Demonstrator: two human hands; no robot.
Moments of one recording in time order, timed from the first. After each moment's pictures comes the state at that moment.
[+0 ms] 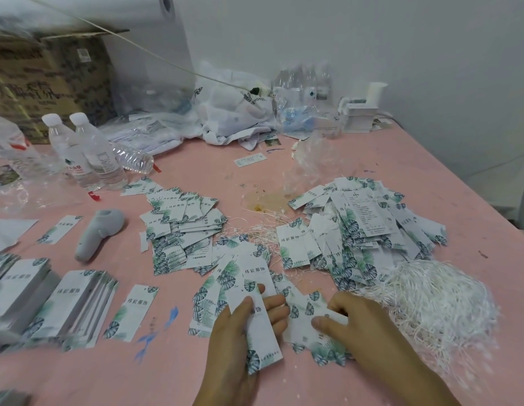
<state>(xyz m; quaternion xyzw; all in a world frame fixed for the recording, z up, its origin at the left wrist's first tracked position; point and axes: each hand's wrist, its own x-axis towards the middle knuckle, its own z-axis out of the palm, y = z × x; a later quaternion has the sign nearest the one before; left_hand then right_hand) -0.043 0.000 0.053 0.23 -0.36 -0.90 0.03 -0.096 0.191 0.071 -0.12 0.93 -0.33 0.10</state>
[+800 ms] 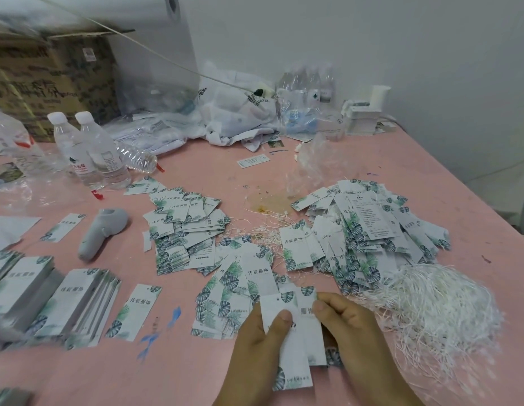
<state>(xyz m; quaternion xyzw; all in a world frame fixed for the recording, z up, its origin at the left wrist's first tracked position) -0.033 0.012 0.051 0.09 -0.59 -0.80 0.01 -0.073 0.156 0.073 -0.05 0.71 -0.69 0.12</state>
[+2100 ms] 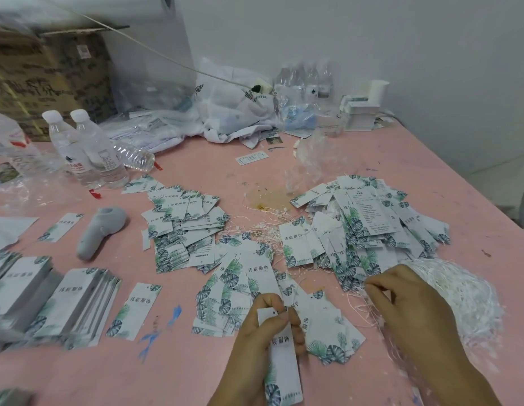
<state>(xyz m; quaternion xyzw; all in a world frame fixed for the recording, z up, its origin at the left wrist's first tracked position) -0.040 0.008 0.051 0.11 -0.38 -0.91 -0.08 -0.102 0.222 0.083 -0.06 0.95 -0.28 -0.11</state>
